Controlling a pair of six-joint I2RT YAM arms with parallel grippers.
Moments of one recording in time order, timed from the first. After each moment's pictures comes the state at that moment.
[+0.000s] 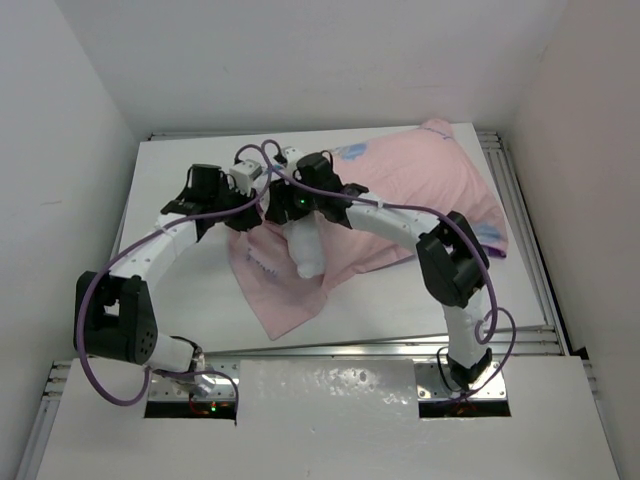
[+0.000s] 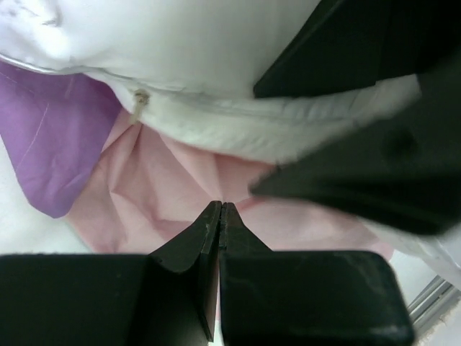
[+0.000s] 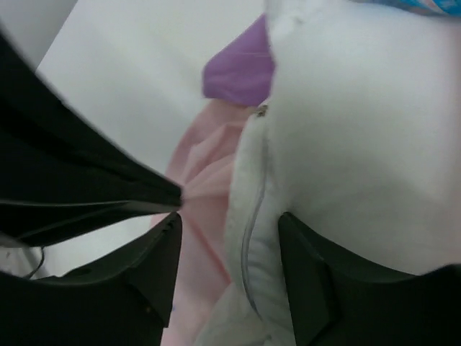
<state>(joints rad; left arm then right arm) -0.15 1.42 1.00 -0.35 0.46 0.13 0.72 2.03 1.53 -0.06 -0.21 0.28</state>
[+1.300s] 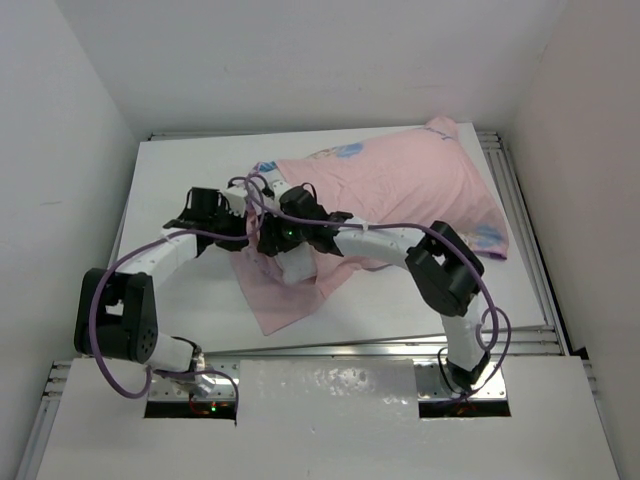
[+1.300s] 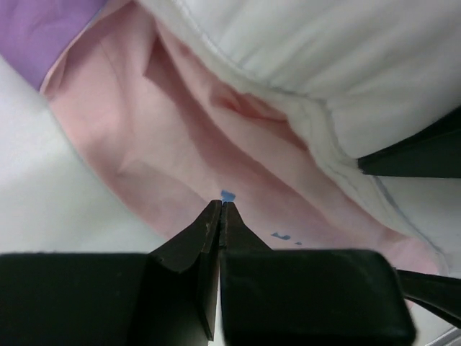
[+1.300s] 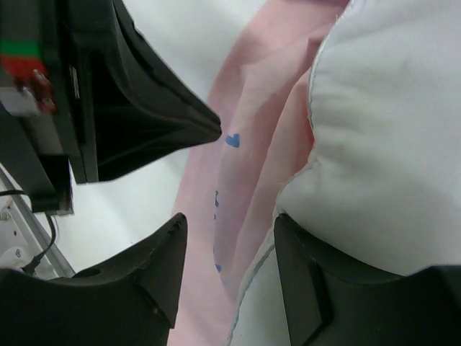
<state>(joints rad) -0.12 1.43 0.82 -0.29 0.31 0.15 0.86 2.02 1.42 -0.04 -0.15 0.36</state>
